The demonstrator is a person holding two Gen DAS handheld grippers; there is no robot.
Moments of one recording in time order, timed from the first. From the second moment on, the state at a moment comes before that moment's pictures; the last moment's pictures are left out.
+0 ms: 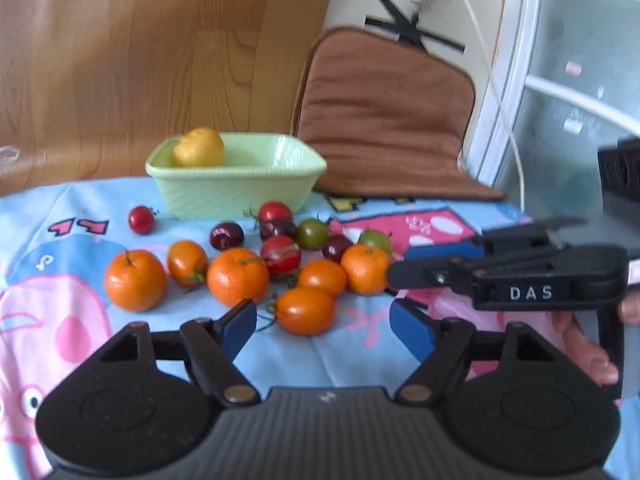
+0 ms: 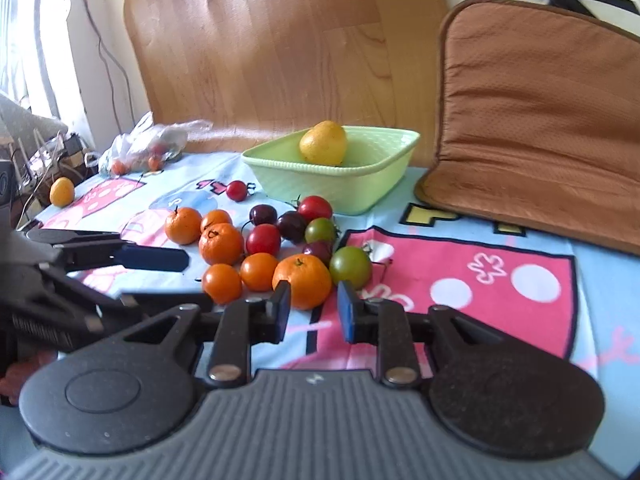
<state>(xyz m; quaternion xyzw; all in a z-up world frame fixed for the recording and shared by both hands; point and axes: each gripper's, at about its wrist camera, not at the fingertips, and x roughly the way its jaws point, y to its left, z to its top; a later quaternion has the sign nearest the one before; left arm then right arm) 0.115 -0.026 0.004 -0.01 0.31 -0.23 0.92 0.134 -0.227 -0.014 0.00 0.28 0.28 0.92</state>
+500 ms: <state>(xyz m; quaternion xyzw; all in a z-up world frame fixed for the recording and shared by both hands) 0.079 -0.003 0.000 -0.02 0.33 -0.23 0.92 0.102 -0.207 -0.024 -0.04 0.28 0.32 0.90</state>
